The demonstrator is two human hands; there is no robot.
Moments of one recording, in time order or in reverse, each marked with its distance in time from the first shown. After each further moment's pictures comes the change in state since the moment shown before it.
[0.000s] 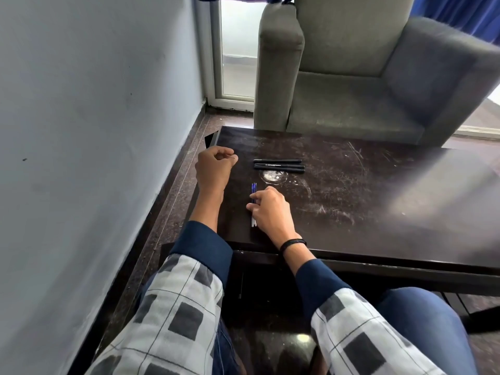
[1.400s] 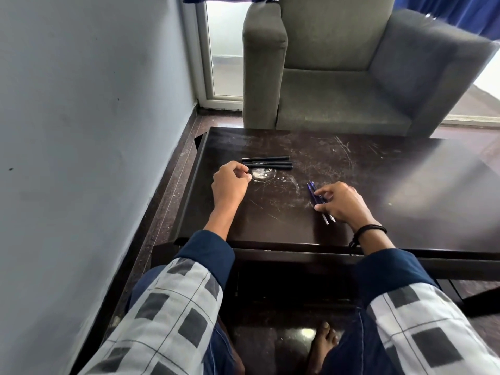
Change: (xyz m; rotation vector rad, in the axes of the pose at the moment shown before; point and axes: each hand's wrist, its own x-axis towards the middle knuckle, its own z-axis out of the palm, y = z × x) left_hand -0.035 -0.013 0.045 0.345 -0.115 0.139; right_hand 0.002 0.116 -0.132 -0.192 -0.093 0.233
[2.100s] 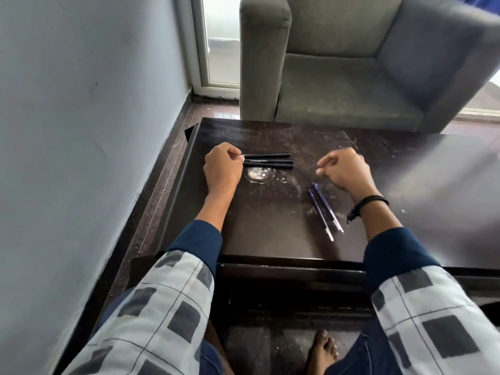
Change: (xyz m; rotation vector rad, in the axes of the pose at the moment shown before) left_hand 0.061 -0.005 0.028 0.078 0.102 -0.002; right_hand 0.076 -0.024 -0.017 0.157 0.140 0.095
